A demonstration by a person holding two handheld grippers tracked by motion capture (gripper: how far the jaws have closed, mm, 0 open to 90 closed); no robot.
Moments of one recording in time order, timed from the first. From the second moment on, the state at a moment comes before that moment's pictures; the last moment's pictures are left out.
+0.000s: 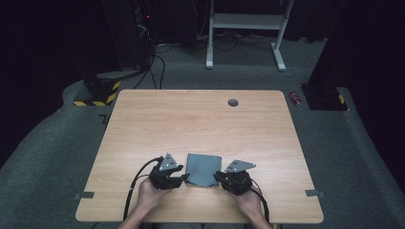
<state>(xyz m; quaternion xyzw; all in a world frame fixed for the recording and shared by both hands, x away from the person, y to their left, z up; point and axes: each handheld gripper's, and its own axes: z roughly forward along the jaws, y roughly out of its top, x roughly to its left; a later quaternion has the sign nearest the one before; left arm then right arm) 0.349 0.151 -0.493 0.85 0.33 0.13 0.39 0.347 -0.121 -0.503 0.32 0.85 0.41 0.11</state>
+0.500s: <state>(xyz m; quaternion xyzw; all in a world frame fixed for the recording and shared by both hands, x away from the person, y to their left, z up) 0.344 0.153 -0.516 0.86 0.34 0.12 0.36 0.333 -0.122 -0.521 0.31 0.86 0.37 0.13</state>
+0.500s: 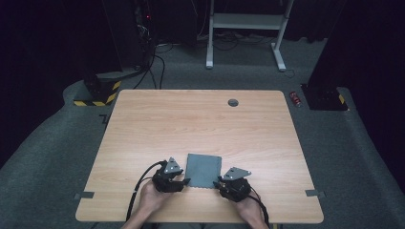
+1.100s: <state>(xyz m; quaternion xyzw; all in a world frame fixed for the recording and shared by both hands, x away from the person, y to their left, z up) 0.391 0.133 -0.495 0.83 0.36 0.13 0.40 0.387 -0.114 -0.505 0.37 0.83 0.39 0.13</state>
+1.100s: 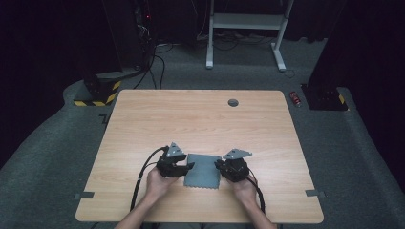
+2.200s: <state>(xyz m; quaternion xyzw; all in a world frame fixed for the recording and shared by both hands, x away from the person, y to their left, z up) 0.433 0.129 -0.508 0.85 0.40 0.11 0.33 0.428 -0.103 -0.513 0.40 0.84 0.34 0.14</state>
